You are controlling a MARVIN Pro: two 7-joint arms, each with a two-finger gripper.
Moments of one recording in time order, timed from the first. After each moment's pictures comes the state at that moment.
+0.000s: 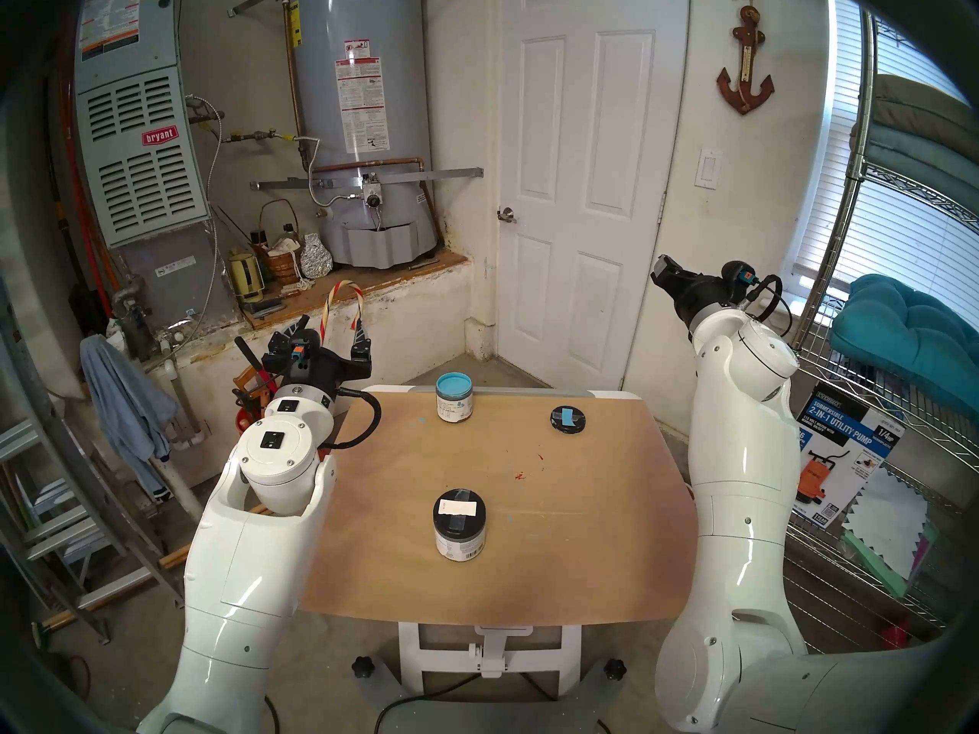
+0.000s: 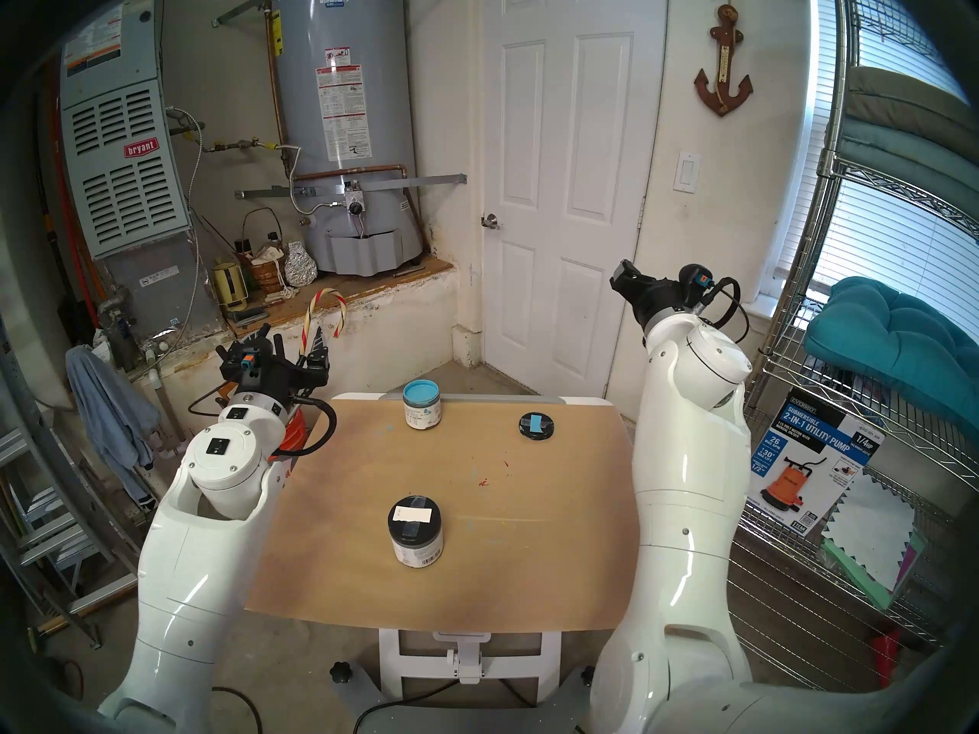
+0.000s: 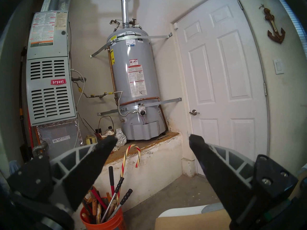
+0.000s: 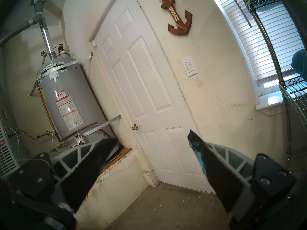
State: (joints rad) left arm 1.56 -1.35 -1.58 -1.85 -0.06 0.14 0.11; right arm -1.11 -1.61 1.84 -1.63 0.27 0.43 0.02
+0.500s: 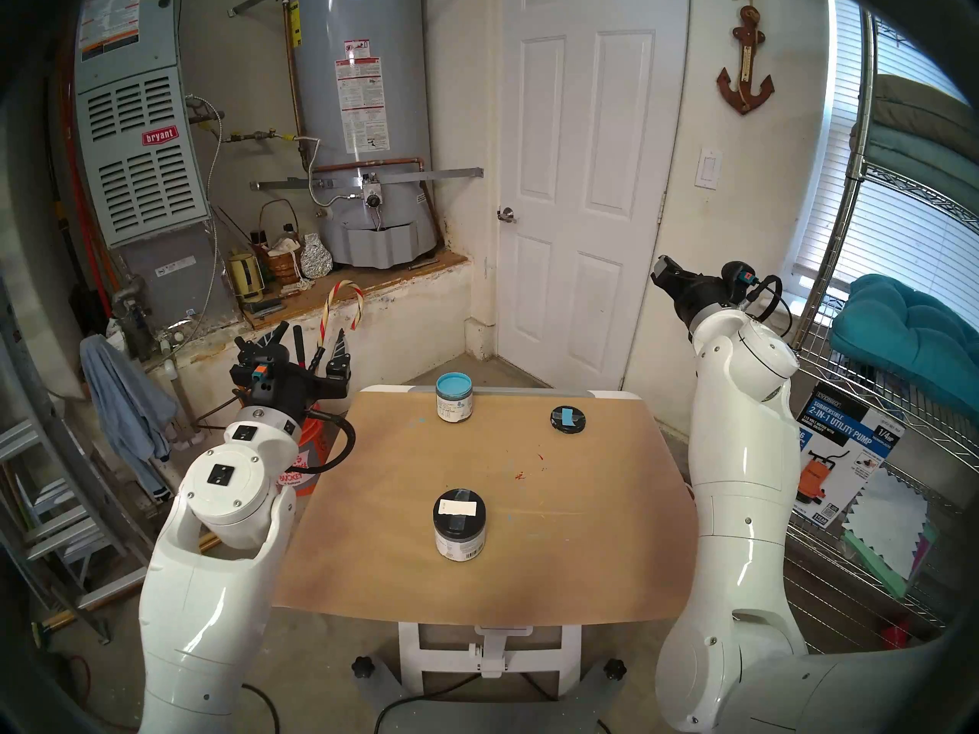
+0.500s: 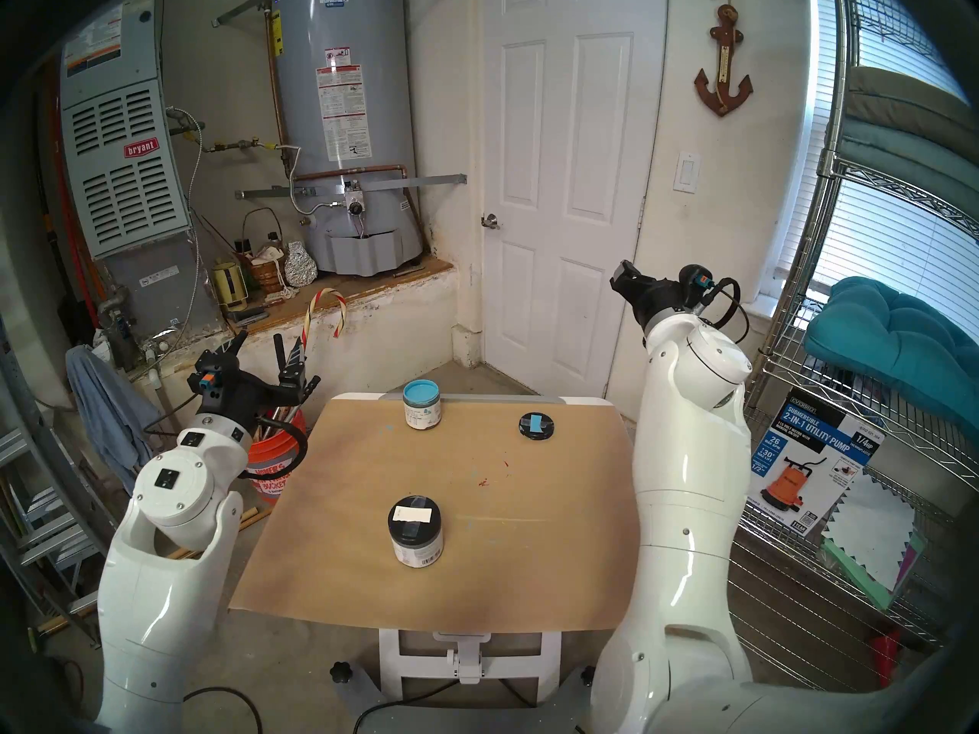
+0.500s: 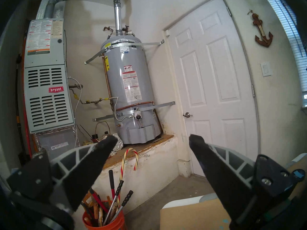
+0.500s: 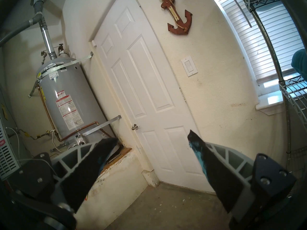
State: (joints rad) left arm 1.76 -1.30 -1.69 -2.05 -0.13 0.12 -0.01; right arm -1.11 -1.61 1.84 -1.63 0.28 0.43 0.02
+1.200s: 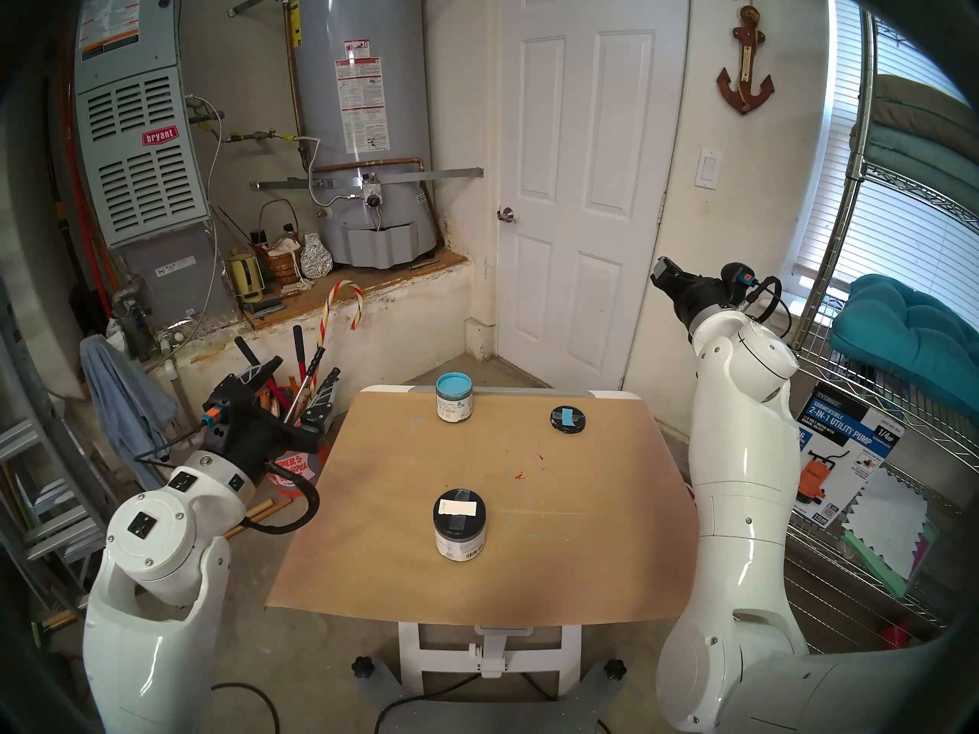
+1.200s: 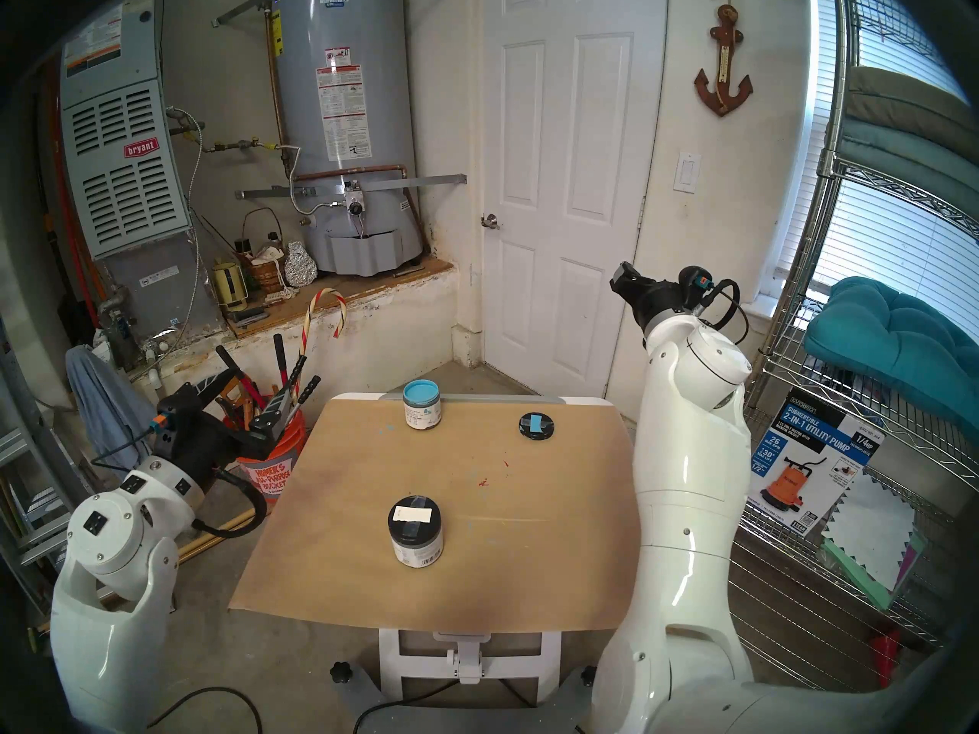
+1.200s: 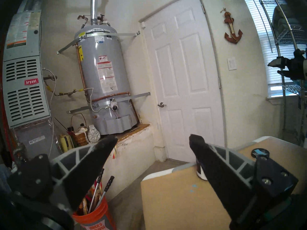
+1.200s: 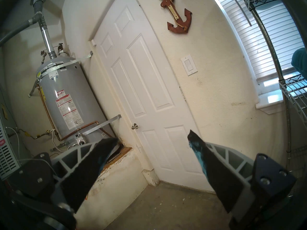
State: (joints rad) left arm 2.03 -1.29 -1.90 -2.23 -0.24 0.18 -0.30; right arm -1.11 -1.61 1.84 -1.63 0.28 0.43 0.03
